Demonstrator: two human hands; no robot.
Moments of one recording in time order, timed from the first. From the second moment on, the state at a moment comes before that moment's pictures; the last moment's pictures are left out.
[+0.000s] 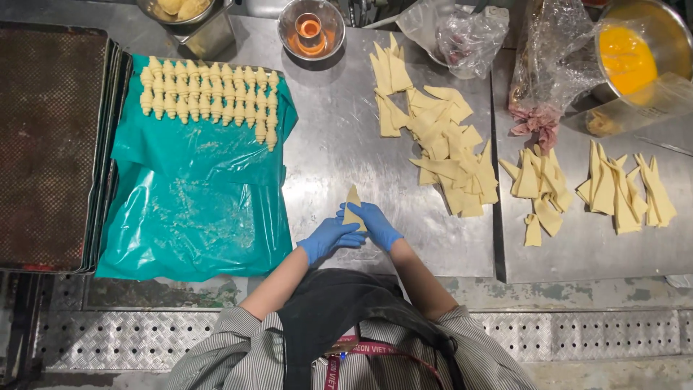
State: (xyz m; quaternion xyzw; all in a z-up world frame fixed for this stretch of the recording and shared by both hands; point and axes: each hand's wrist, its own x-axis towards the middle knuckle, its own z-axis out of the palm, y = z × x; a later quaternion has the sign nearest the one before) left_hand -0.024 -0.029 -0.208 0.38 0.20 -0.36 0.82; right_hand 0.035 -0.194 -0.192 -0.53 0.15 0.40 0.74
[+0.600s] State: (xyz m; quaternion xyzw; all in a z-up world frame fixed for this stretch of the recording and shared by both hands) left_hand -0.043 -0.018 -0.236 0.43 0.24 -0.38 0.78; right_hand 0.119 -0.157 -0.202 -0.61 0.09 0.42 0.67
